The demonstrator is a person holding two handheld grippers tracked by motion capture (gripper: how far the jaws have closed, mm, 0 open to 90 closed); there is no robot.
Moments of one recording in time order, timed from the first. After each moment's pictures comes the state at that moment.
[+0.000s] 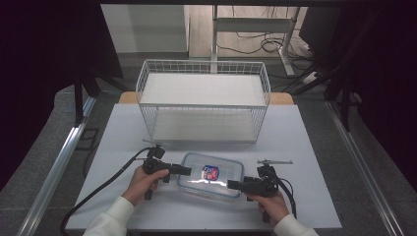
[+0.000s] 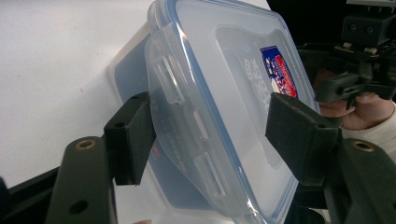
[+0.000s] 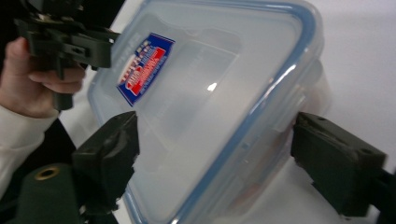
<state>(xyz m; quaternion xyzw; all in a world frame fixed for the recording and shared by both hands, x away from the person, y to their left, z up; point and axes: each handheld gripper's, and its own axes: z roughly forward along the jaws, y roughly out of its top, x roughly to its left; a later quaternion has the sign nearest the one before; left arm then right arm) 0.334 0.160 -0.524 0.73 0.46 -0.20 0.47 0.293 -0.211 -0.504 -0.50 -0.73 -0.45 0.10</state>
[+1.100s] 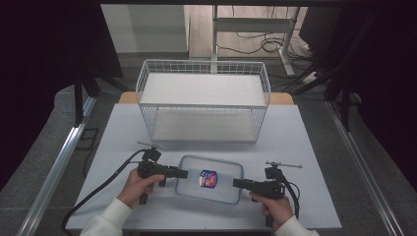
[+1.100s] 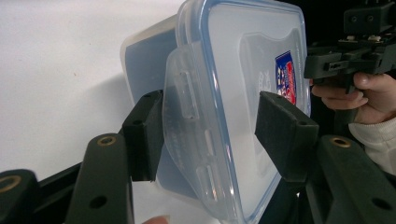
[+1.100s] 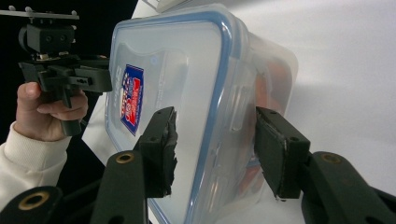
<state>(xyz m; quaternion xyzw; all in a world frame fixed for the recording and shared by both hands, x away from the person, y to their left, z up) 0.314 0.165 -0.506 0.74 0.45 -0.18 0.46 0.280 -0.223 -0.491 -0.55 -0.69 -0.46 0.12</state>
